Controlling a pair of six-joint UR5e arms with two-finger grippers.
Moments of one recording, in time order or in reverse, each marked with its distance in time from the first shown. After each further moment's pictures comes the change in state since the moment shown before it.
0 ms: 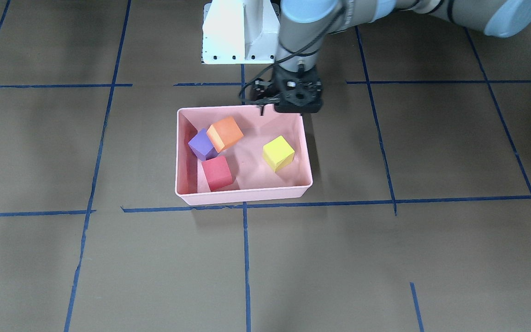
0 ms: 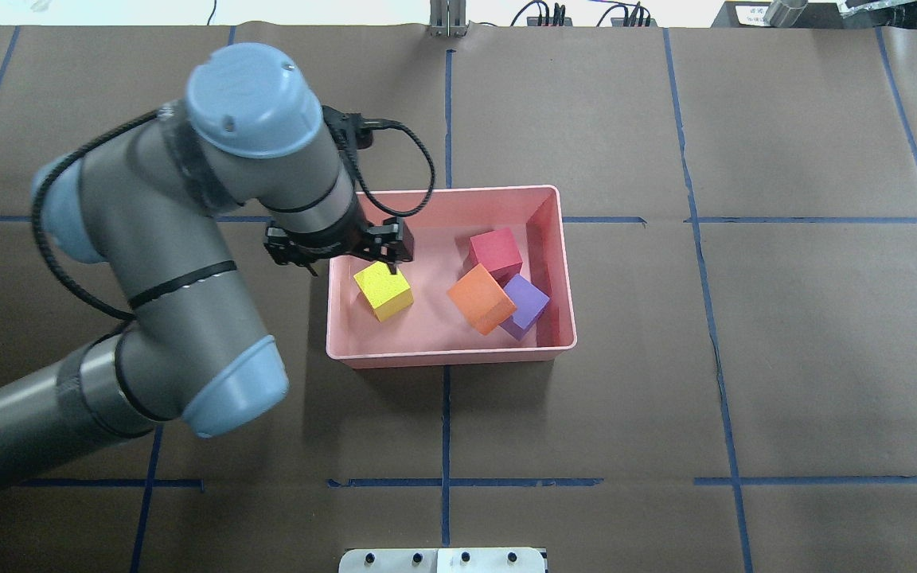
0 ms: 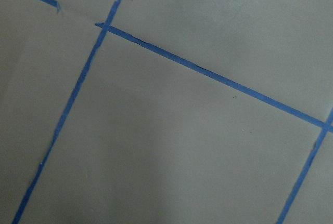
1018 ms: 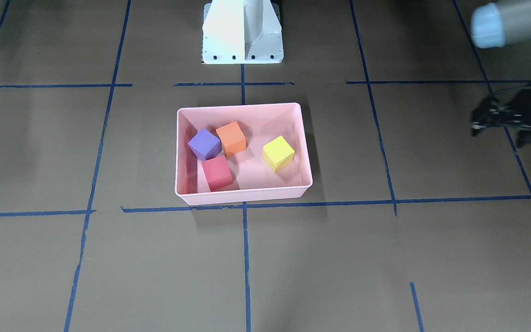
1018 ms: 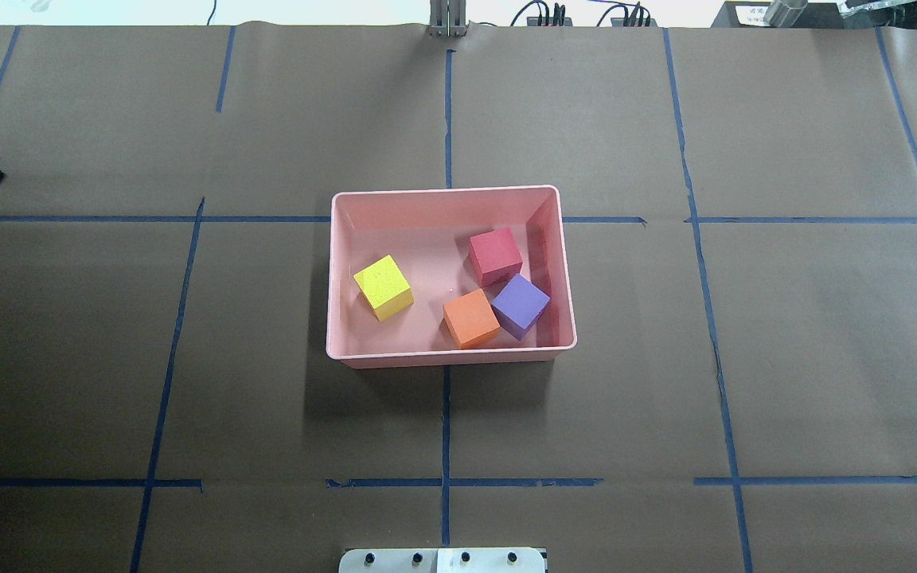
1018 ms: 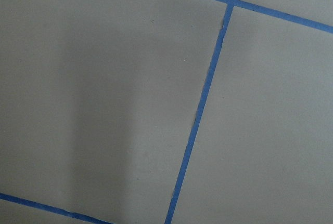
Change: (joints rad) left arm -0.644 0.454 0.078 -0.005 -0.267 1.076; right arm 0.237 -0.254 -0.042 0.001 0.007 -0.208
